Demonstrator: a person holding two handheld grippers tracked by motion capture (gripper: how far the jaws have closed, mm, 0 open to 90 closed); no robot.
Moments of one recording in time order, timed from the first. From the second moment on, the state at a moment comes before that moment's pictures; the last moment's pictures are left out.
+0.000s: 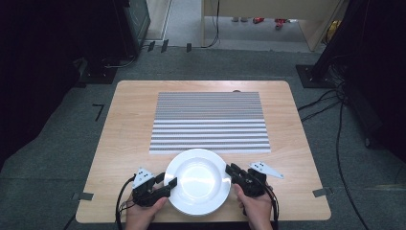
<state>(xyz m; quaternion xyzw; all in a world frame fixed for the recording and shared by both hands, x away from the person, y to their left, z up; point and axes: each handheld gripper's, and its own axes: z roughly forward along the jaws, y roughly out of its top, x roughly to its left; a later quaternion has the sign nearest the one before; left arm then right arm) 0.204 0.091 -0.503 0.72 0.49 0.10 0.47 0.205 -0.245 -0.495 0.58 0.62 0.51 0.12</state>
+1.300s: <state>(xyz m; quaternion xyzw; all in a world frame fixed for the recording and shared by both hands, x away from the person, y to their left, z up) 0.204 0.095 -0.504 0.71 0.50 0.09 0.48 0.200 -0.251 -0.505 0.62 0.55 0.56 0.03</state>
